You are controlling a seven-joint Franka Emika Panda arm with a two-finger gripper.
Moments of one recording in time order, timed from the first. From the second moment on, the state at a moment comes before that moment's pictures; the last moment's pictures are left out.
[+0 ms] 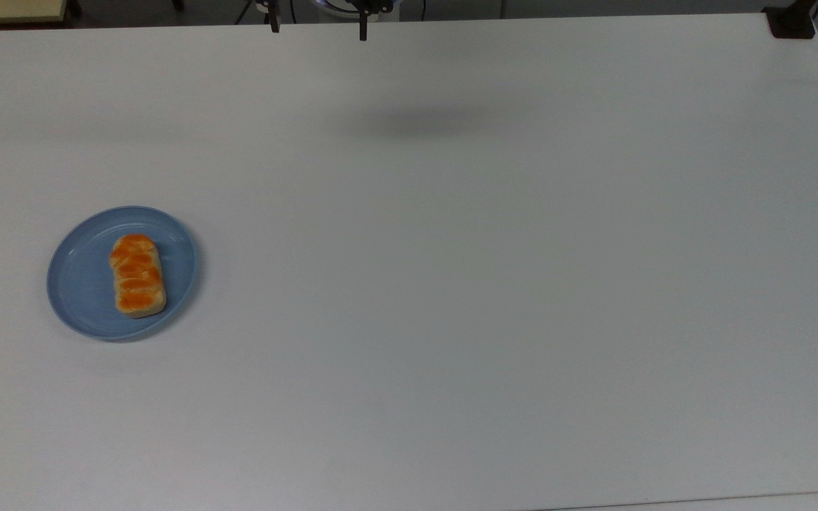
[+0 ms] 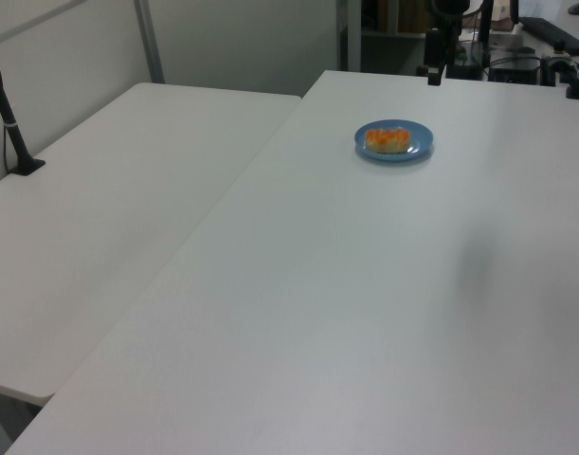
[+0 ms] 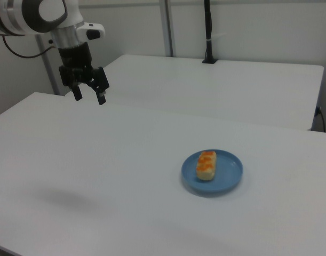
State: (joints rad) arm 0.06 -0.02 0.00 -1.64 -0.06 1.62 0.09
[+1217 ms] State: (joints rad) arm -0.21 0.25 -0.01 -1.62 -0.06 1.92 -0.22
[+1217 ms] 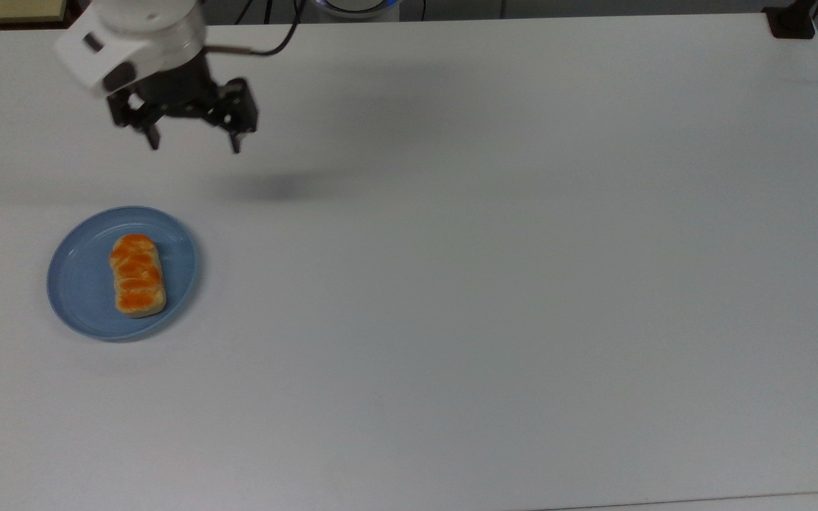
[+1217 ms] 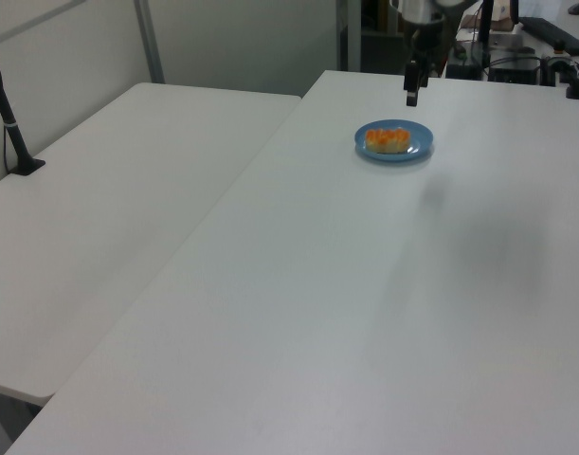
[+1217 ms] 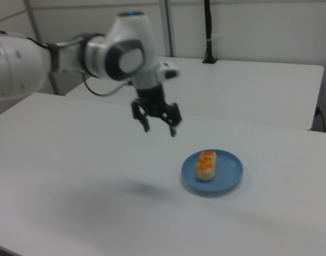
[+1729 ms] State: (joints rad) arm -0.29 0.50 -0.04 -1.49 -0.06 2.11 -0.31
